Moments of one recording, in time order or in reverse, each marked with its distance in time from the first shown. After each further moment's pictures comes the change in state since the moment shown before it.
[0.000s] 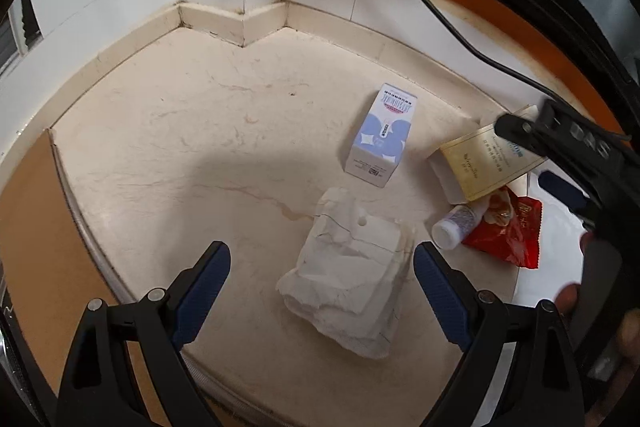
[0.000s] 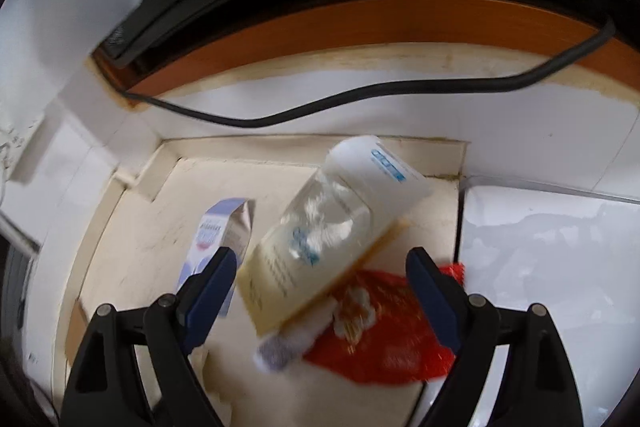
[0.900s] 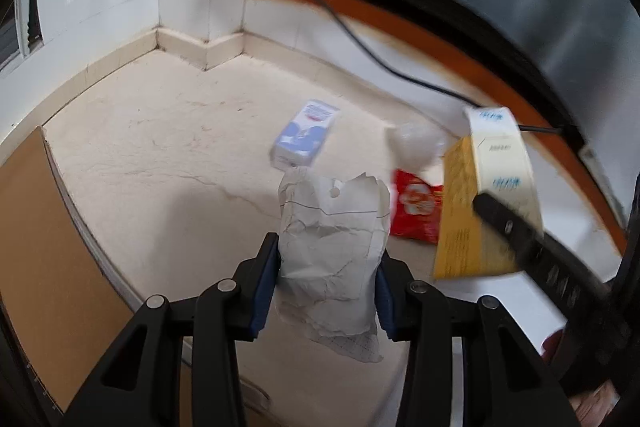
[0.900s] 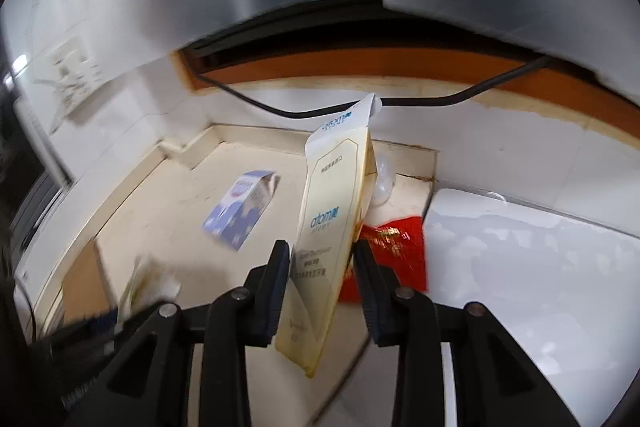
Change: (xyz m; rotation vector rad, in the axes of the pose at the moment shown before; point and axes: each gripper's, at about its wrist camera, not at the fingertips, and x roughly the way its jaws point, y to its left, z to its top) left arm -0.076 -0.036 -0.041 0.005 -0.115 -0.147; right arm -0.105 -0.036 -0.050 -0.208 -0.120 0.110
